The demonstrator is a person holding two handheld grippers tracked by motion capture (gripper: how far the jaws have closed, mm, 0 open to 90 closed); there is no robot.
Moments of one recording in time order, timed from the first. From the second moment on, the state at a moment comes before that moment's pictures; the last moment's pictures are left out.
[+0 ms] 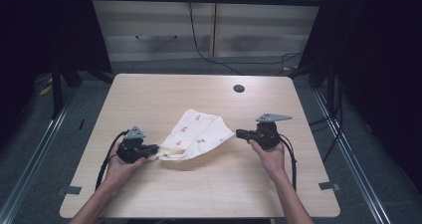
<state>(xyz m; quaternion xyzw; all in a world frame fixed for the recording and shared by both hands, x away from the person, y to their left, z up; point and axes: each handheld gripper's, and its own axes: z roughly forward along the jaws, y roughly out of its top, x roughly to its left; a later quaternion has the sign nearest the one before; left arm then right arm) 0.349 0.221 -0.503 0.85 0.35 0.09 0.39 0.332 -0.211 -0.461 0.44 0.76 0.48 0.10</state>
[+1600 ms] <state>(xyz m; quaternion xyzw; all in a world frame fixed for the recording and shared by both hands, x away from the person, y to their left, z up) 0.310 0.206 -0.489 0.86 0.25 0.06 0.44 0.342 -0.203 -0.469 0.44 0.76 0.47 0.10</state>
